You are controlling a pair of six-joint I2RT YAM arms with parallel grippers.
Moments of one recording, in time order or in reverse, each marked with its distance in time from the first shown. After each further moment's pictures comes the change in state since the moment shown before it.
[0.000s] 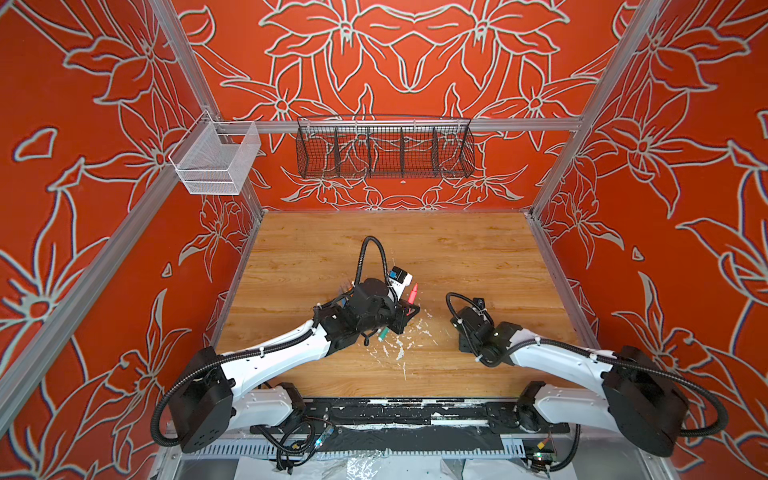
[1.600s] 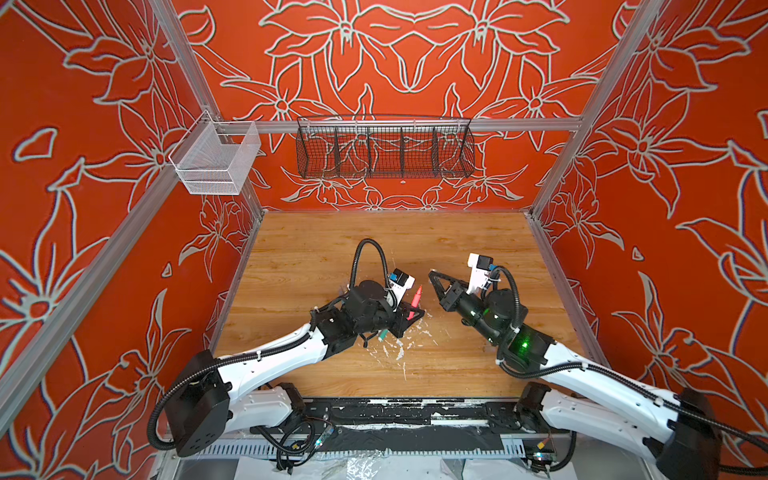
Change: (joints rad) left arm 0.000 -0.029 -0.042 0.091 0.110 -0.001; right arm 0.103 -0.285 0.083 0.853 -0.234 0.040
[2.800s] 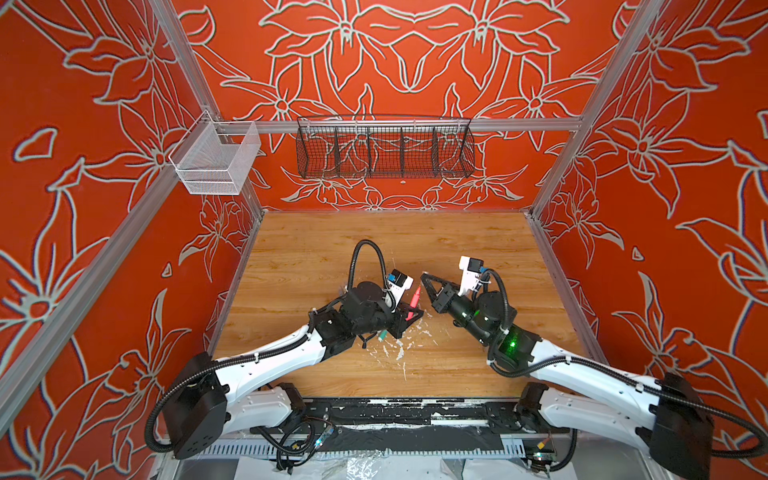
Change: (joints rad) left arm 0.000 -0.018 -0.016 0.010 -0.005 -0.002; right arm 0.029 0.072 -0.026 0.111 0.011 0.019
